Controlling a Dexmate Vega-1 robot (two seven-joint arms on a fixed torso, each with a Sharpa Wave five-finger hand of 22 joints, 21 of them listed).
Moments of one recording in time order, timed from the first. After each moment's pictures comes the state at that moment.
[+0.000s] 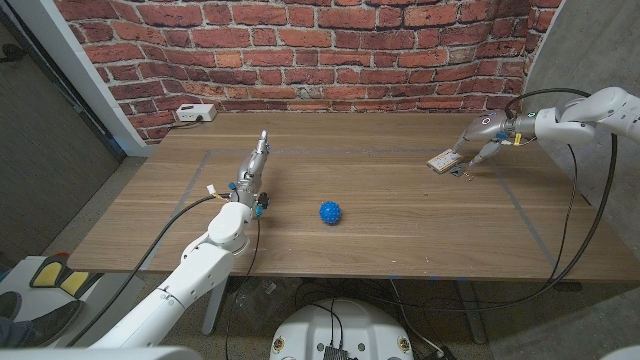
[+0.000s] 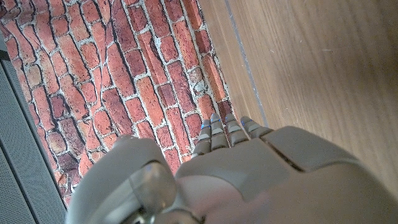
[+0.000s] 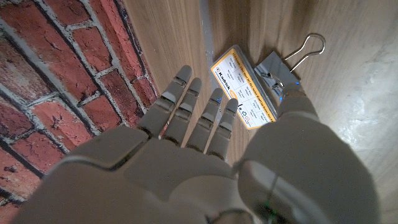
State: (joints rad) left arm 1.10 0.54 0.34 -1.73 -0.47 -0.14 0.40; left_hand 0.45 0.11 -0.21 0.11 0.28 0.12 0.07 0.20 0.18 0.14 0.02 0.21 0.19 0.05 0.02 0.19 0.18 -0.09 0.00 0.21 0.18; right arm 0.11 -0.96 -1.24 -0.75 -1.27 0.75 -0.45; right_hand 0.73 -0.10 0.23 -0.07 0.27 0.52 -0.22 0.19 0.20 0.60 -0.21 0.18 0.18 0.57 -0.05 0.17 0.19 0.62 -0.06 0.24 0.20
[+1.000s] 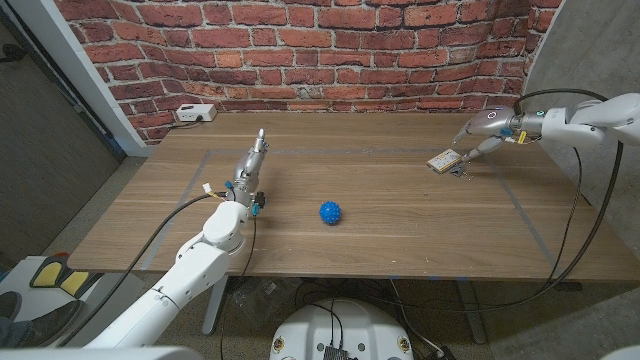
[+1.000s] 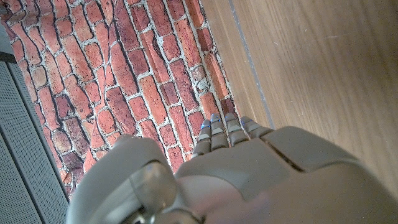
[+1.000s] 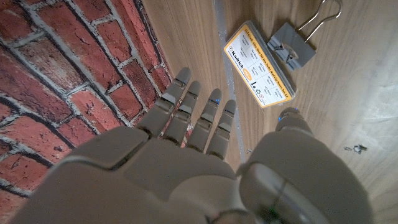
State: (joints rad) left arm 1.11 0.56 0.32 -1.75 -0.48 -0.14 0.38; left_hand 0.45 0.12 -0.22 0.10 0.27 0.12 0.07 0.20 0.18 0.14 0.02 0.21 0.19 0.05 0.02 0.19 0.18 -0.09 0.00 0.21 0.18; right arm -0.10 -1.12 -1.00 -1.05 -1.10 0.67 -0.34; right_hand 0.53 -0.03 0.18 0.03 0.27 0.50 -0.17 0.21 0.21 0.58 -0.14 0.20 0.19 0.53 -0.05 0.18 0.20 0.58 -0.06 0.24 0.20
